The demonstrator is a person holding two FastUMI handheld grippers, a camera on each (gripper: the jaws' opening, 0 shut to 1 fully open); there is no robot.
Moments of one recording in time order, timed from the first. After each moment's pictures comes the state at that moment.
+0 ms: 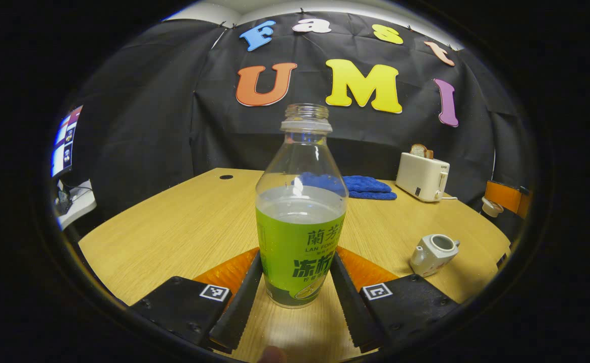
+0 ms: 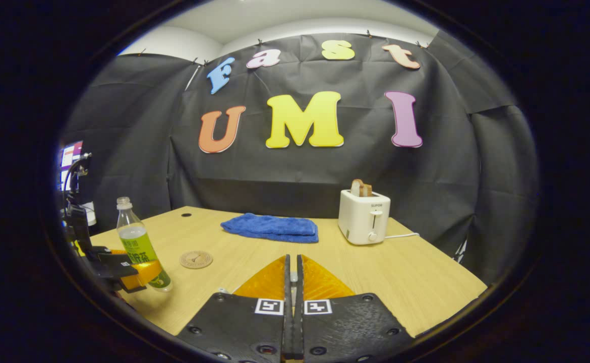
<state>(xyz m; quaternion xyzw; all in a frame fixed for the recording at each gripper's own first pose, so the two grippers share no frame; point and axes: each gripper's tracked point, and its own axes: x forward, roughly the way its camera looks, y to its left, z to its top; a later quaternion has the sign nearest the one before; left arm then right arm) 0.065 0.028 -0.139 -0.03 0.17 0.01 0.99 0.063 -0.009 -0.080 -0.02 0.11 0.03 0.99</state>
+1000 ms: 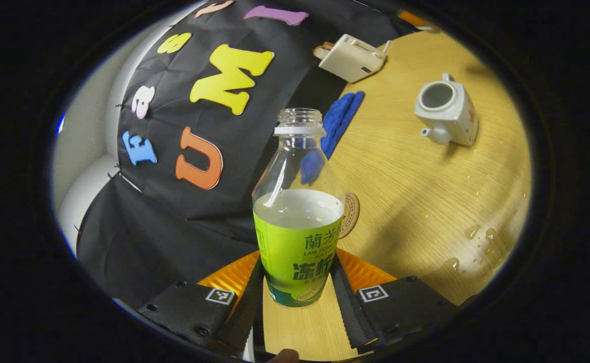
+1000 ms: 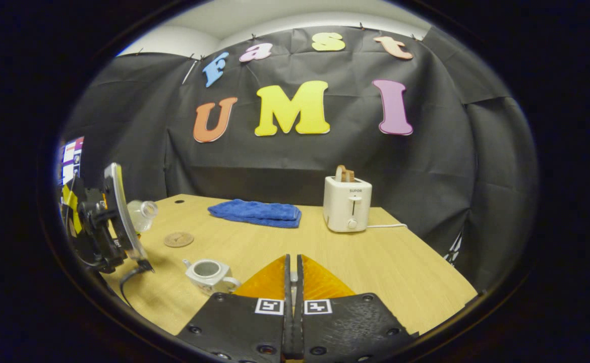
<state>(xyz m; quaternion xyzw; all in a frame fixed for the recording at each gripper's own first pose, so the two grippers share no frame) 0.077 0.032 -0.111 0.55 0.20 0.02 0.81 0.051 -0.088 -0.101 -0.03 0.13 0.03 0.99</state>
